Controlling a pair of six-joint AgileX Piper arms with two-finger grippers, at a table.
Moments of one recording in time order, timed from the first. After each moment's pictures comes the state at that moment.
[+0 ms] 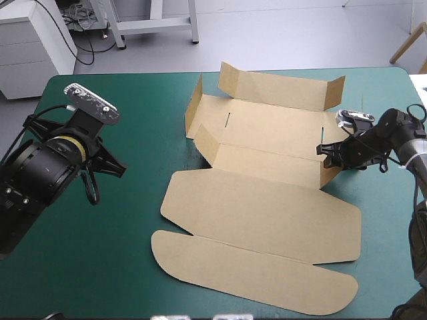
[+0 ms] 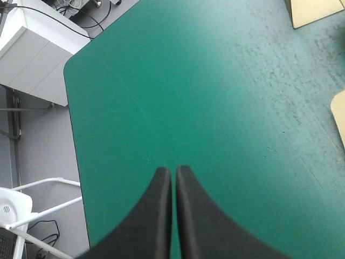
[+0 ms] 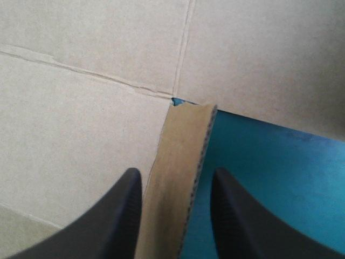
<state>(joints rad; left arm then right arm) -0.66 1.16 -1.41 0.62 1.25 -0.13 -0.12 1.72 -1.29 0.37 0.95 -0.28</state>
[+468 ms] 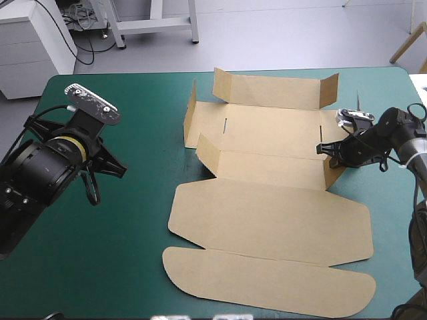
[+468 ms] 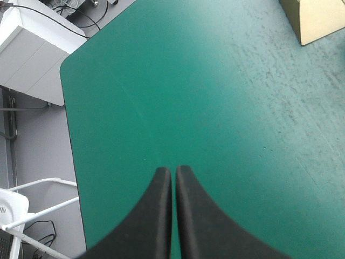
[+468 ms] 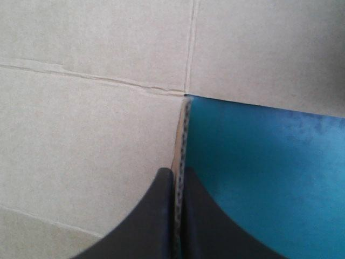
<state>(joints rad) -0.66 1.16 -1.41 0.61 1.25 -0.13 -0.12 1.72 -1.30 0.37 0.96 -0.30</state>
